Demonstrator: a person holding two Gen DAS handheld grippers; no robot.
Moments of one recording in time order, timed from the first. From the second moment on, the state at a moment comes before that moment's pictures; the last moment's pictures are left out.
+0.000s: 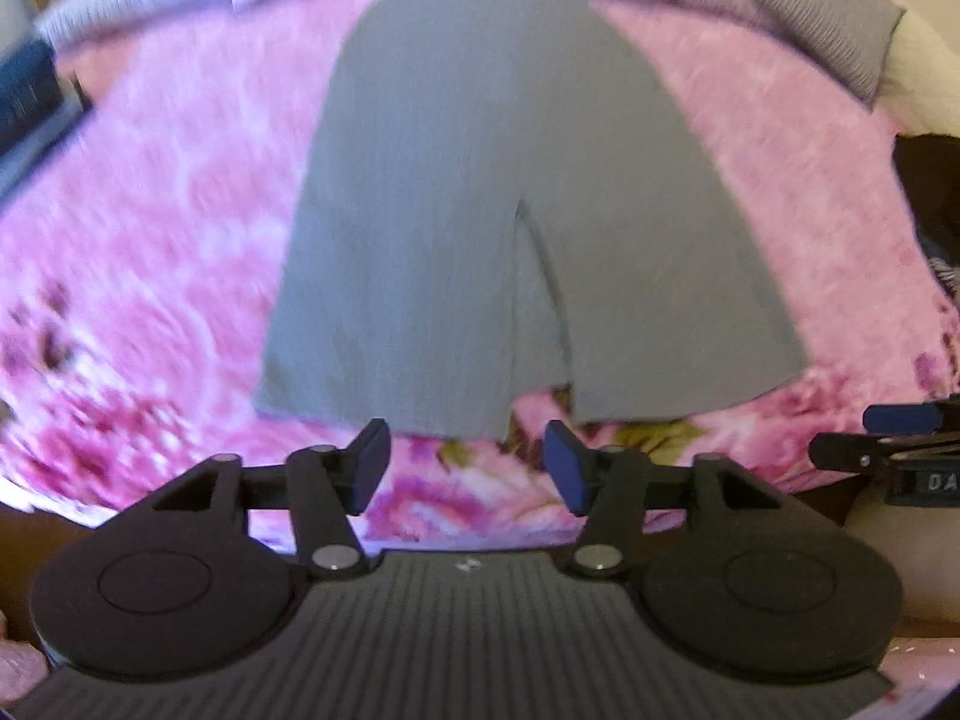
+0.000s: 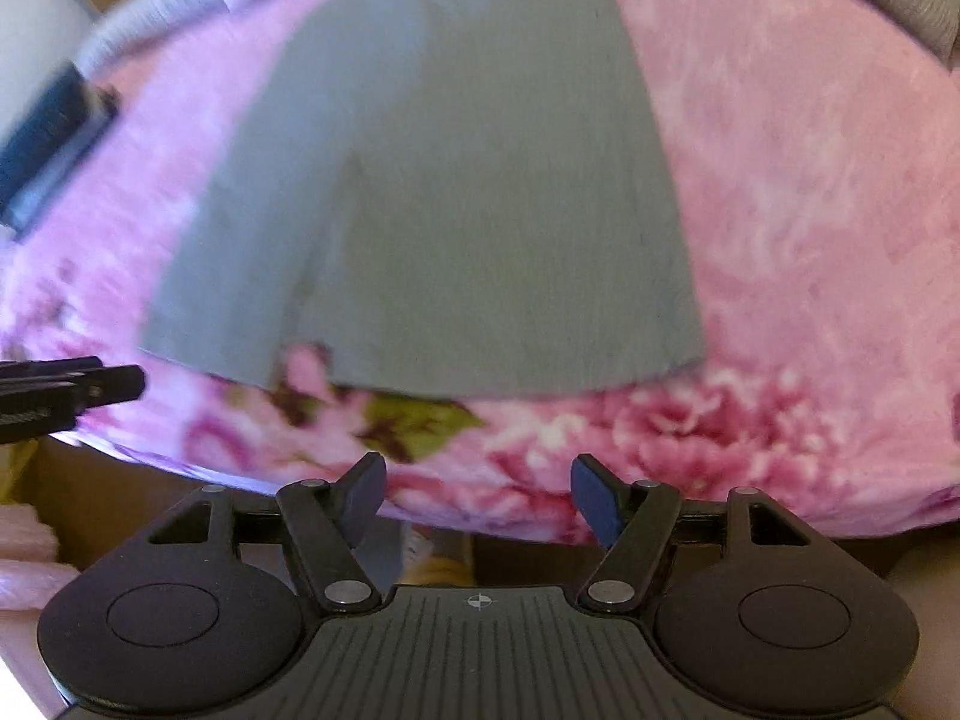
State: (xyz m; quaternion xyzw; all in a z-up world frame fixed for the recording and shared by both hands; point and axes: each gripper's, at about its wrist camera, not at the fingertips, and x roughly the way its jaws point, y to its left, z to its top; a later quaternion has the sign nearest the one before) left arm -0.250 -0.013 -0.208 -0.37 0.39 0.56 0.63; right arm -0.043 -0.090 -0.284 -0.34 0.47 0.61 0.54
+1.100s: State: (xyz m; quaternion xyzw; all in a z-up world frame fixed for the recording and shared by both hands) left arm -0.193 -0.143 -0.041 -0.27 0.34 0.62 0.65; right arm -0.061 -0.203 -0.118 -0.31 0.40 0.66 0.55
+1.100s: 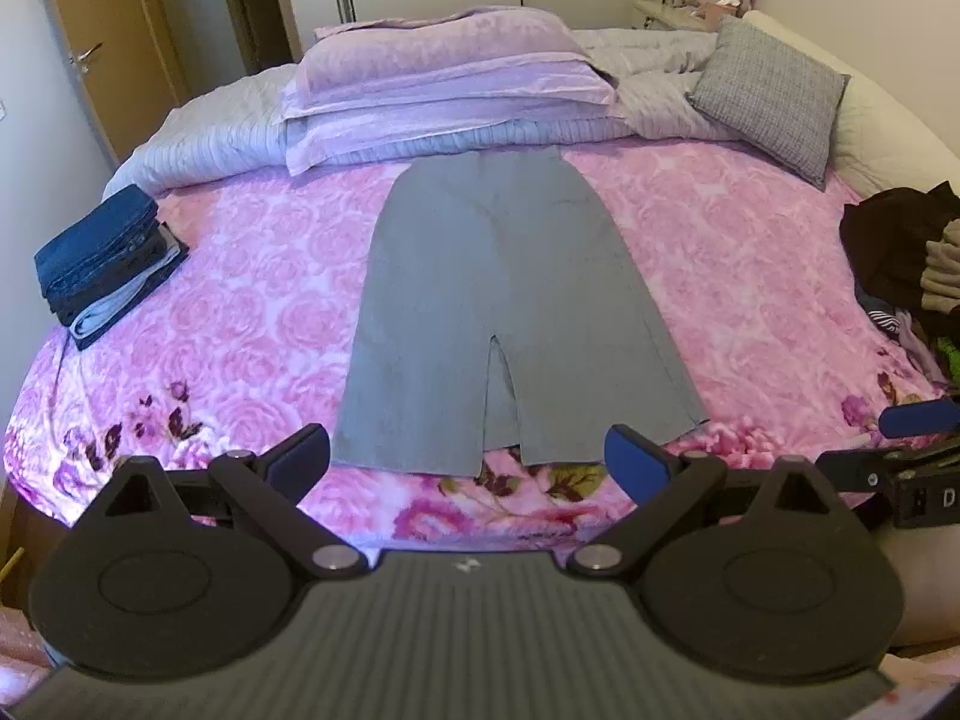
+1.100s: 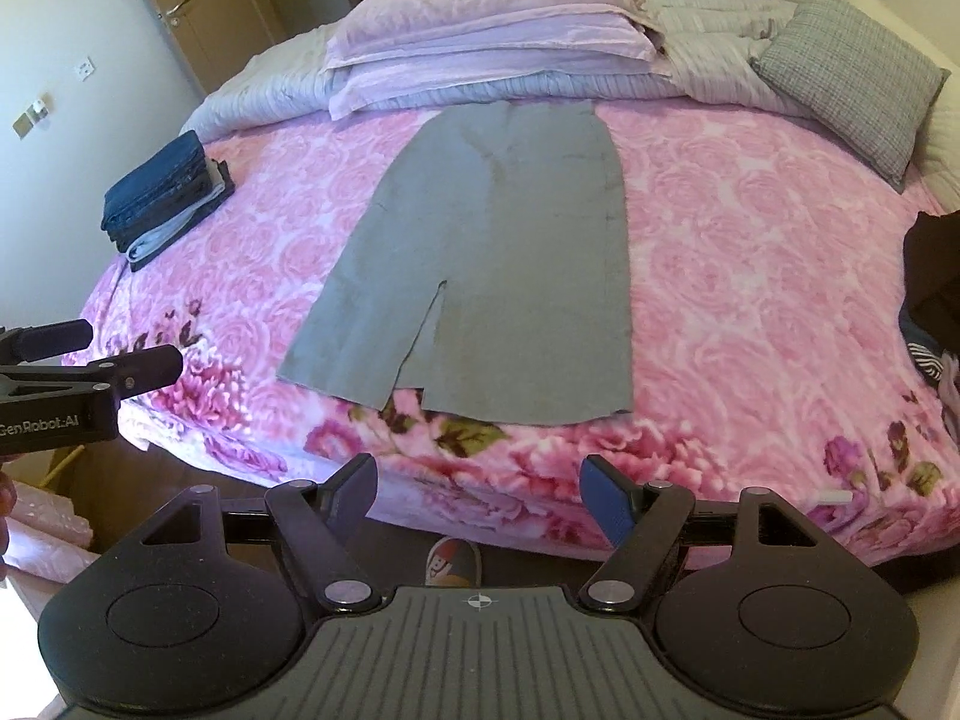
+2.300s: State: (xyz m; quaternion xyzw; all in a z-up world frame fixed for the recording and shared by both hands) left arm -0.183 -0.144 -0.055 -0.30 0.37 0.61 0.64; right arm -0.063 -0.197 -0.127 -0.33 0.41 0.66 0.53
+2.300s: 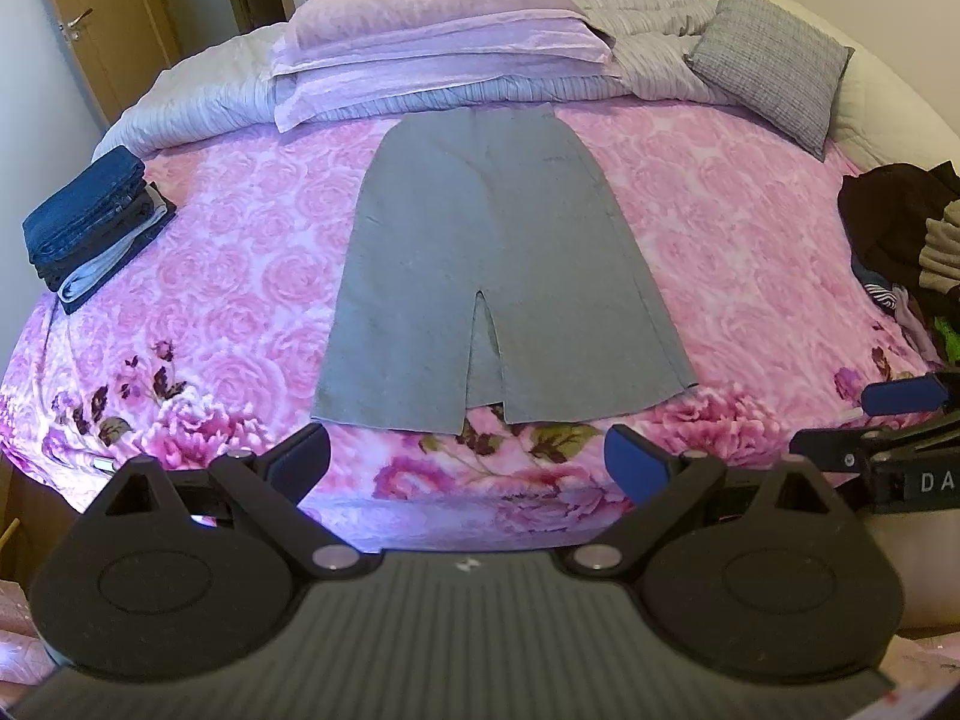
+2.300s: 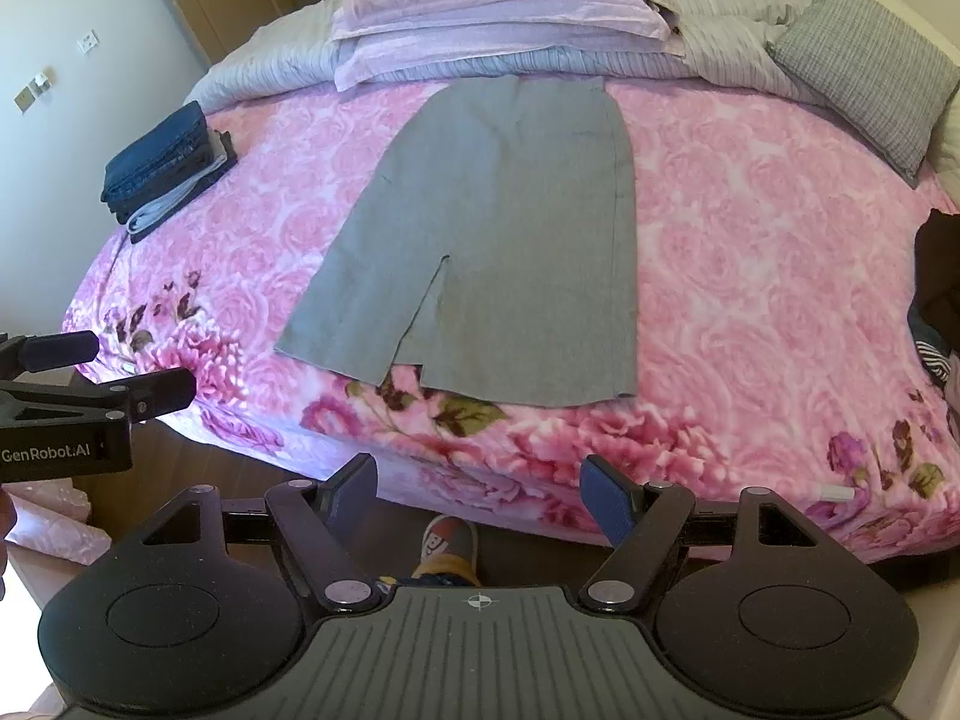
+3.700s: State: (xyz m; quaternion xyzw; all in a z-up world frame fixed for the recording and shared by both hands) left arm -0.263 0.099 -0.101 -0.32 0.41 0.54 0.67; right arm -0.080 0.032 -0.162 -0.30 0.47 0.60 0.56
